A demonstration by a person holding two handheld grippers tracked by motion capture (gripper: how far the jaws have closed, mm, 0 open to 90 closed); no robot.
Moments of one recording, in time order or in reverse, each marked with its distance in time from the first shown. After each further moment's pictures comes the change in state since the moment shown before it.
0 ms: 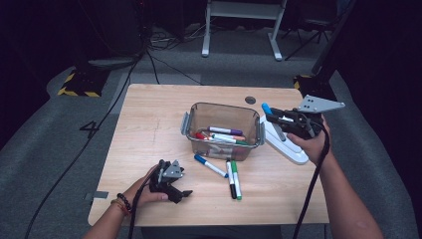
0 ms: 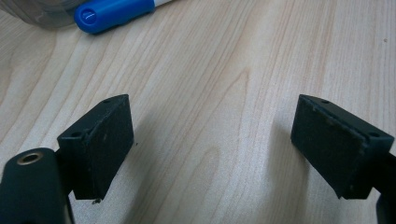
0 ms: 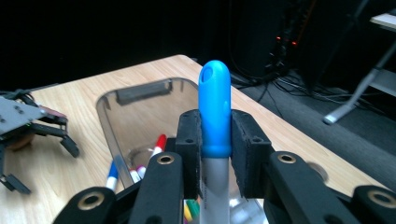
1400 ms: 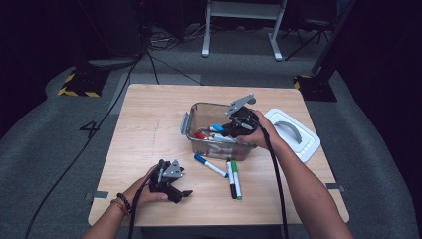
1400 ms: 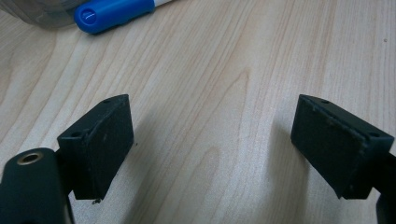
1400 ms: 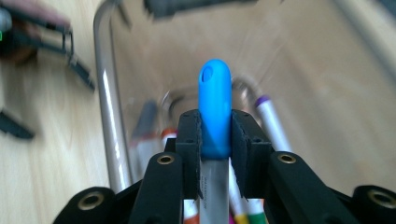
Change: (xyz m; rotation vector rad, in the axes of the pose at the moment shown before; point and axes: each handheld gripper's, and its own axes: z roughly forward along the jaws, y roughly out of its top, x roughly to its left) left arm 0.000 0.000 0.000 0.000 0.000 0.000; right arm 0.032 -0.005 0.160 0.490 0.275 -0.113
